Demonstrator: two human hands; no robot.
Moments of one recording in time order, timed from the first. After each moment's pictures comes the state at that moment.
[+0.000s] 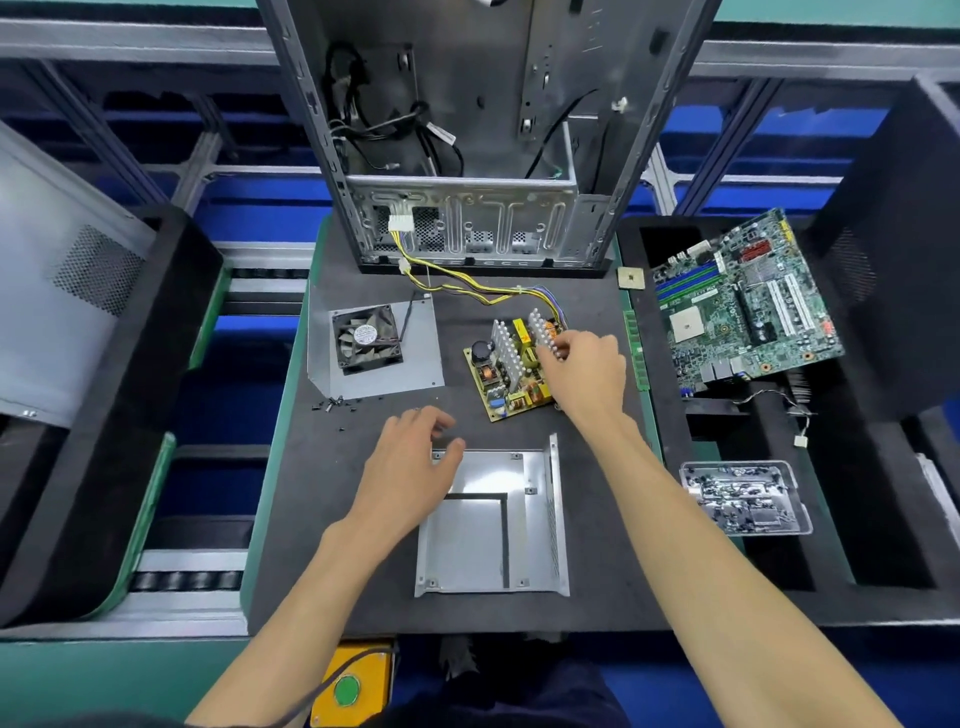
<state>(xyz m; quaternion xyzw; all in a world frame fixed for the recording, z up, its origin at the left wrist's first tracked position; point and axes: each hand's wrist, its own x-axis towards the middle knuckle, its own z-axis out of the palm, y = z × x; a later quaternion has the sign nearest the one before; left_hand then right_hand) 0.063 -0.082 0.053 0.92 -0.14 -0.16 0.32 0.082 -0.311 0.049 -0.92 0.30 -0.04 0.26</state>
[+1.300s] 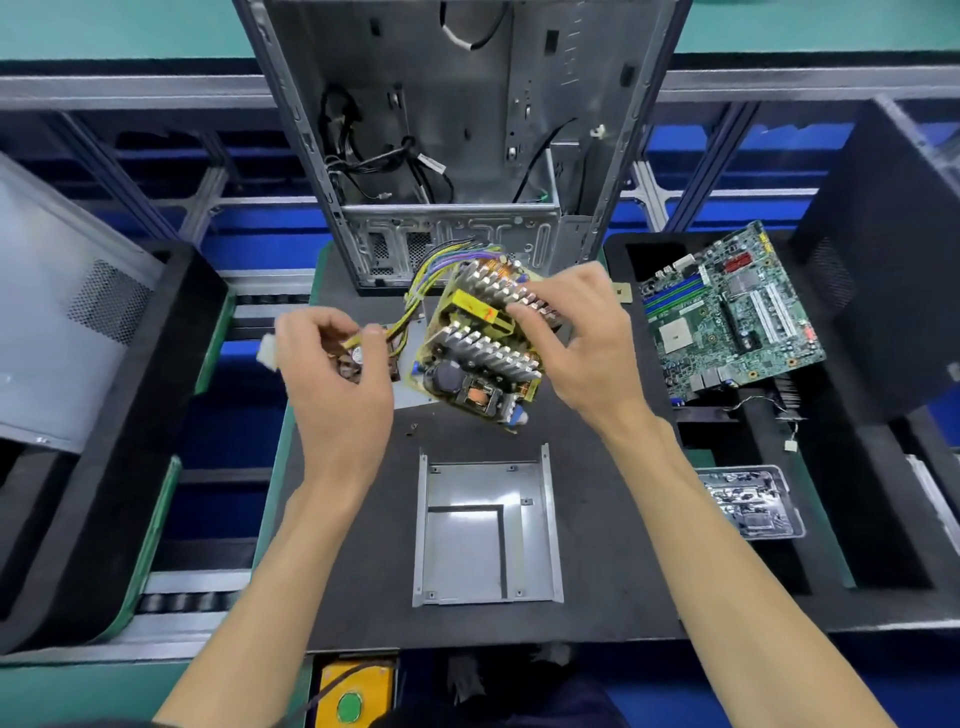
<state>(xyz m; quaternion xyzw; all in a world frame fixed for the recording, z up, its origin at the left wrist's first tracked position) 0.097 -0.087 0.144 0.80 -0.08 0.20 0.56 0.062 -0.303 0.142 -0.86 -0.04 -0.35 0.37</state>
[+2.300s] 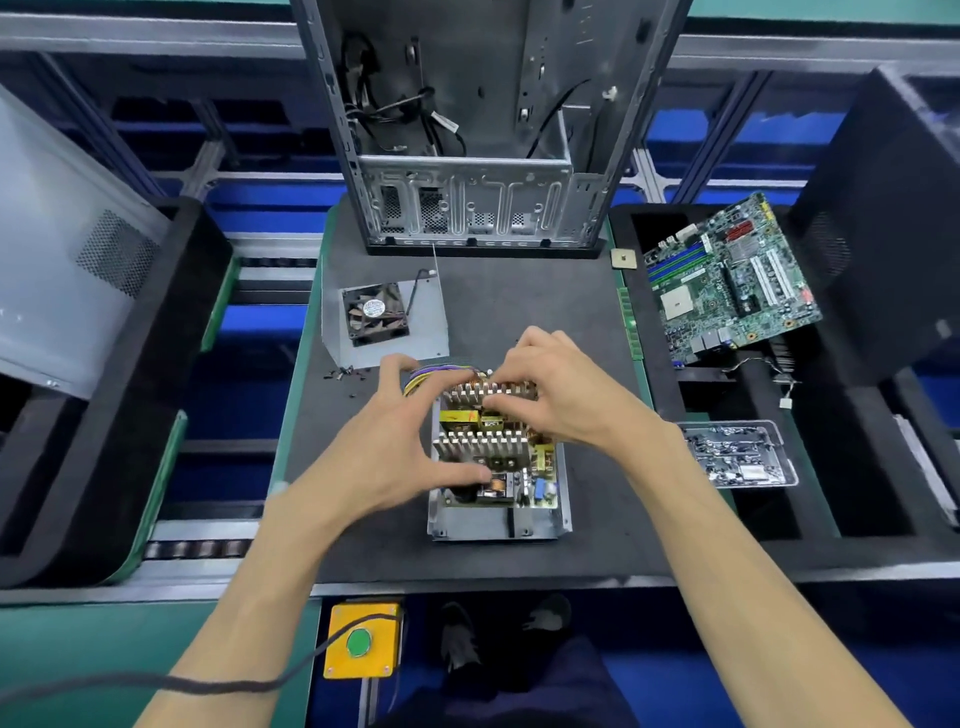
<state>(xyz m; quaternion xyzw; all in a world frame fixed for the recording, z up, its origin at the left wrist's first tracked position) 0.037 -0.039 0.119 0.90 -0.27 -0.21 0.27 0.009 -0.272 0.109 -0.95 -0.13 0.00 0.28</state>
